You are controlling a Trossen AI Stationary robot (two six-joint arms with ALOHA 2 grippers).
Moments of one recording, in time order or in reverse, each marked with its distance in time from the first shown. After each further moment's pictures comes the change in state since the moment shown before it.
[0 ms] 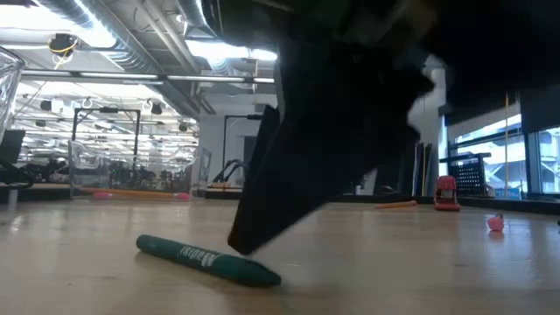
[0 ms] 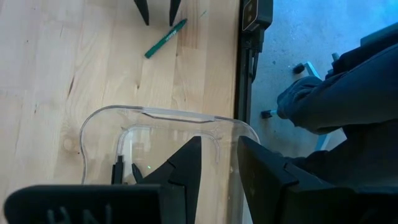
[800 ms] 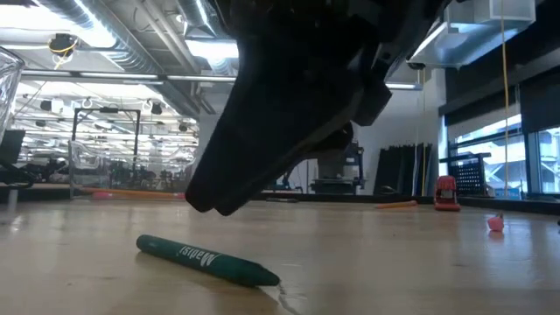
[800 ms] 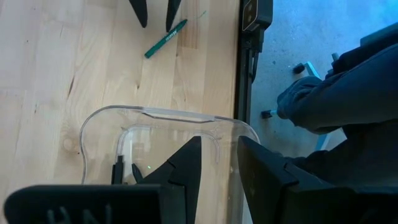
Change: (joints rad) left arm 0.000 0.000 0.000 0.000 0.000 0.000; right arm 0.010 -0.006 0.000 0.061 0.078 0.237
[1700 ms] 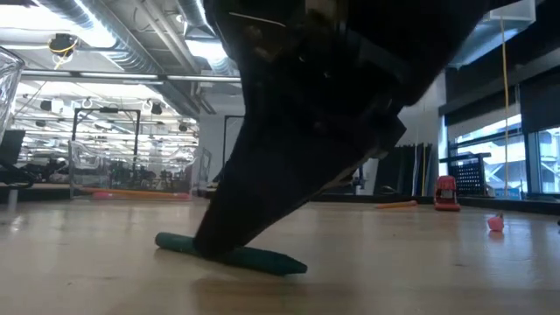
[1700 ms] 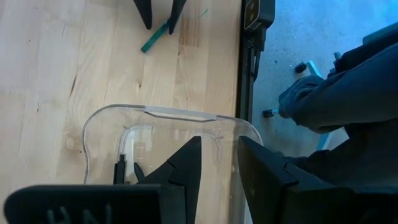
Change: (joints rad) left arm 0.000 0.000 0.000 -0.007 0.000 0.000; right arm 0.016 0.041 0.001 -0.009 0.035 0.028
